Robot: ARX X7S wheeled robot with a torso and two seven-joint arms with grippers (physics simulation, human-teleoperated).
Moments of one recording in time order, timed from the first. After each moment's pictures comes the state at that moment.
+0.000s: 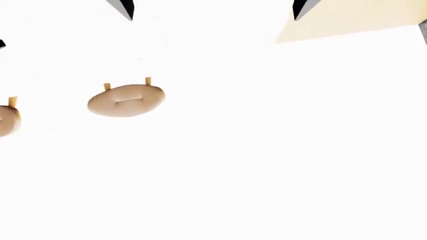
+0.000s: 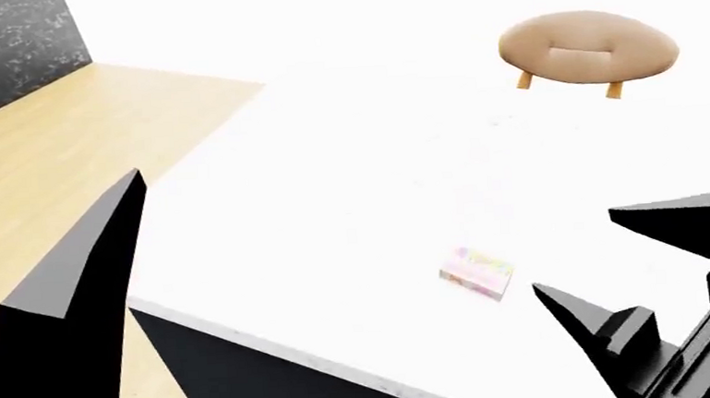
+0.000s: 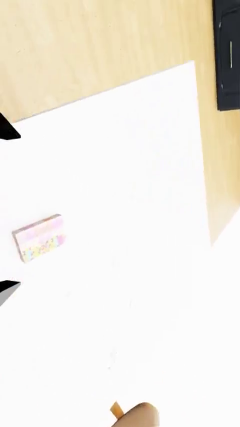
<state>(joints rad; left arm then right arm) -1.70 -1.18 0.33 1.01 -2.70 -0.67 -1.38 1.26 1.17 -0.24 -0.57 2.57 1.35 0.97</state>
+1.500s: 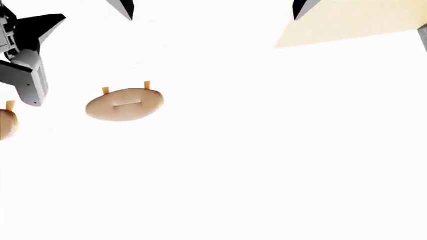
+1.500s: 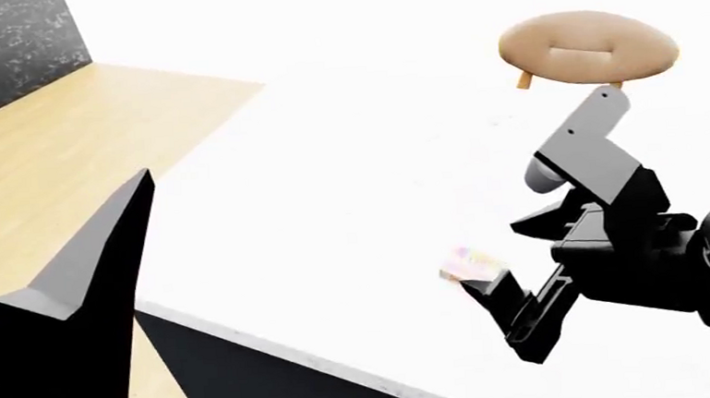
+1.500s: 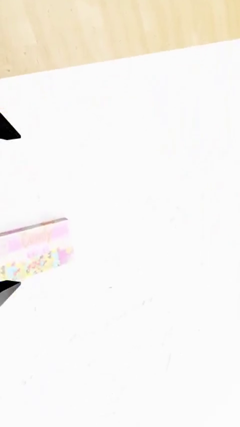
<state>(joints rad) -1.63 -1.19 0.31 1.00 -2.65 -0.69 -1.35 1.28 0.88 -0.53 -0.33 1.86 1.51 0.46</state>
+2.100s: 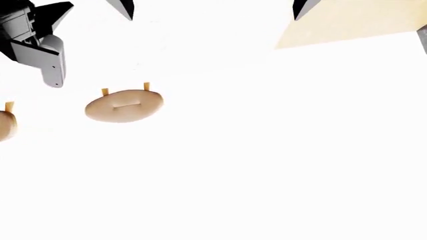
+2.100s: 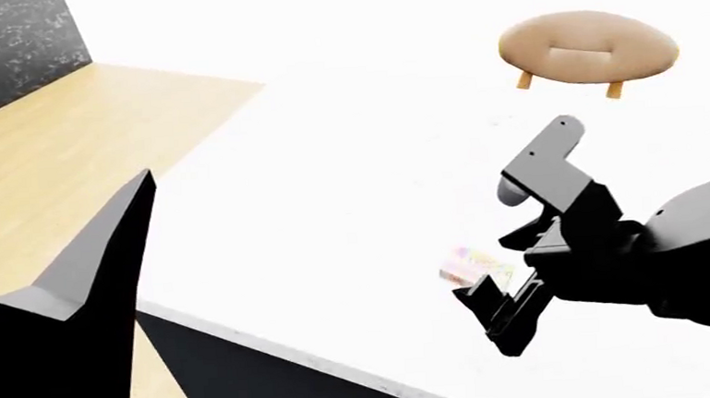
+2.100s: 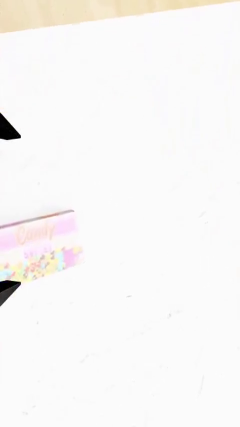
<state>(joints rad) -1.62 -1.19 0.31 0.99 -2.64 -0.70 -1.35 1.24 0.83 -0.64 -0.27 1.56 1.47 0.24</state>
